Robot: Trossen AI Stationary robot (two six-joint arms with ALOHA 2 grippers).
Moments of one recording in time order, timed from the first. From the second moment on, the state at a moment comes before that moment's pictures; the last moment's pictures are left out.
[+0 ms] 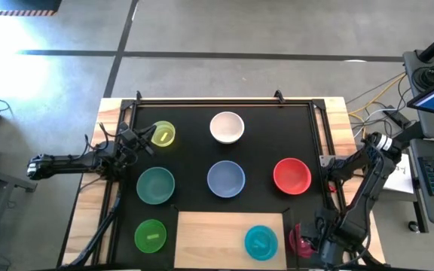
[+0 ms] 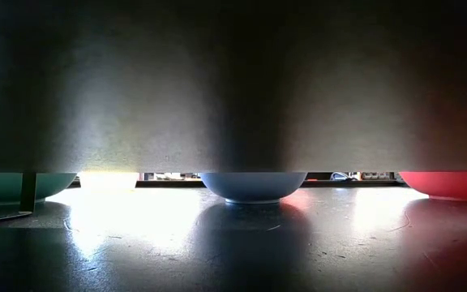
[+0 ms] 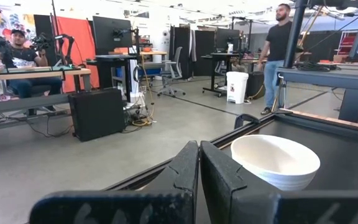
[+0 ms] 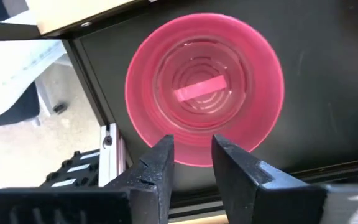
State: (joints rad) left arm 0.07 0.11 0.02 0.18 -0.75 0.04; right arm 1.05 1.57 1.21 -1.04 -0.05 1.37
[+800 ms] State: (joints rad) left arm 0.07 0.11 0.02 0.18 -0.75 0.04; right arm 1.13 1.57 1.01 -0.65 -0.03 1.47
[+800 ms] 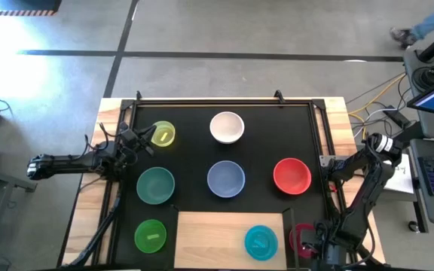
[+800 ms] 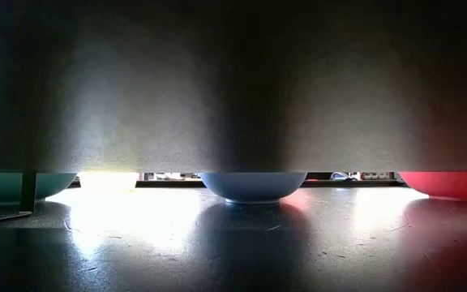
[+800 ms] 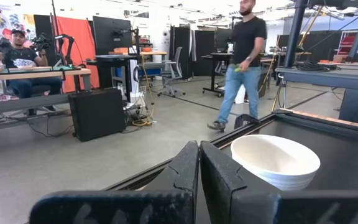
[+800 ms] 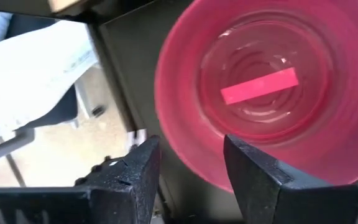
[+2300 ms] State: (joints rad) left arm 0.07 0.11 0.02 0.18 -0.75 0.04; right arm 1.13 1.67 0.94 -0.51 -0.11 1.31
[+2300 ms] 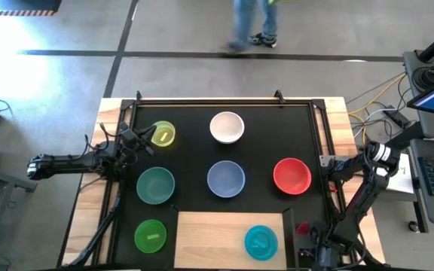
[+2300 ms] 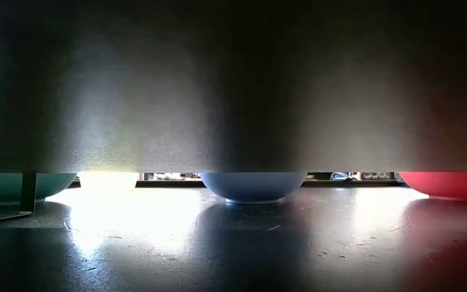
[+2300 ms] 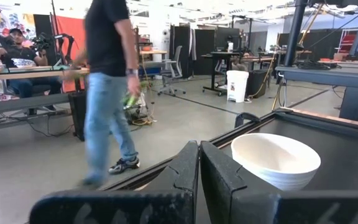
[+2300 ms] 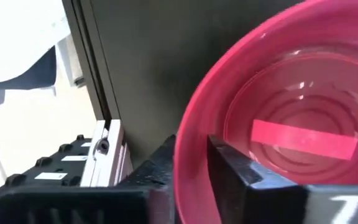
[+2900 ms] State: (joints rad) left arm 0.07 0.11 0.02 0.18 -0.75 0.04; right arm 1.13 1.59 0.94 -0.56 -0.16 1.38
